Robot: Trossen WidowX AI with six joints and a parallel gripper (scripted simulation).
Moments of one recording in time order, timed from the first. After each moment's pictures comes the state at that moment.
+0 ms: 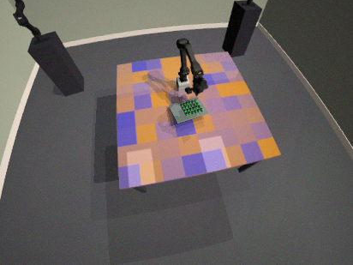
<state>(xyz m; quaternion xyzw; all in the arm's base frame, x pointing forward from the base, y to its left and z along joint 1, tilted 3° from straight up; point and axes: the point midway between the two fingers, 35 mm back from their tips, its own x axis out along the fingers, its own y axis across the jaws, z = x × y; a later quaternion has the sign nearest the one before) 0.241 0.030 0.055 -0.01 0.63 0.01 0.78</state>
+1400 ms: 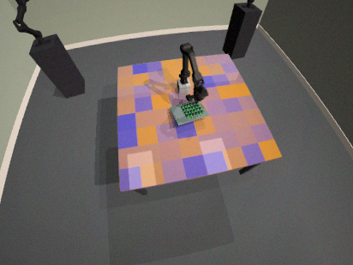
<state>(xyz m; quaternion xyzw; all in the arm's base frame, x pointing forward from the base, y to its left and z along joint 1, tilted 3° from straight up) 0.249 0.030 0.000 -0.01 0.64 0.01 0.77</state>
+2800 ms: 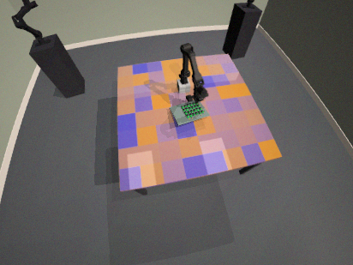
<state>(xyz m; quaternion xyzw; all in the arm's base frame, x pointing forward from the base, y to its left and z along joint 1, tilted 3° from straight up) 0.250 0.030 -0.005 -0.01 0.64 0.01 0.77</state>
